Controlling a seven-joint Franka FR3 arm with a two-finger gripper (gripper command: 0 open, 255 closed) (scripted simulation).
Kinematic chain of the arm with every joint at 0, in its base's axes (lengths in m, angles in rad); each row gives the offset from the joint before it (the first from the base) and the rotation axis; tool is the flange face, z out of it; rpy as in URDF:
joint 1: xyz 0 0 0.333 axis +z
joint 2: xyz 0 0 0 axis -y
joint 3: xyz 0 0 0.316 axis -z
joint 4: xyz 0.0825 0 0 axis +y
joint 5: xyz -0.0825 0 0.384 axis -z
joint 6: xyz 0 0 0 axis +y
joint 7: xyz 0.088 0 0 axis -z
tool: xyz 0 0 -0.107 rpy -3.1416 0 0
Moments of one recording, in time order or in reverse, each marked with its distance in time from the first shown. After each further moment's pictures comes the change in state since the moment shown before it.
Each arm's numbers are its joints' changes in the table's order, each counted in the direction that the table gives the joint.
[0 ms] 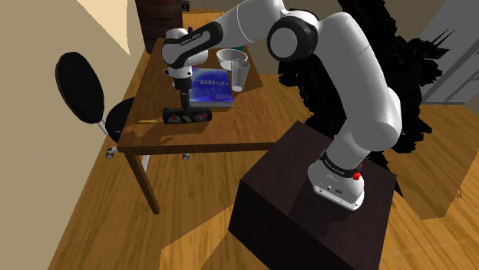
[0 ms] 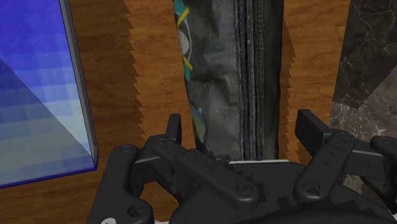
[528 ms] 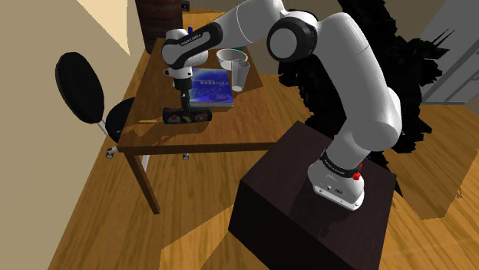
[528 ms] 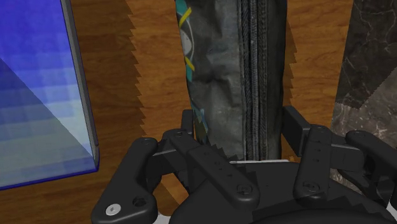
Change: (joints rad) arm -0.001 -0.005 0.000 -0.003 0.000 -0.003 -0.002
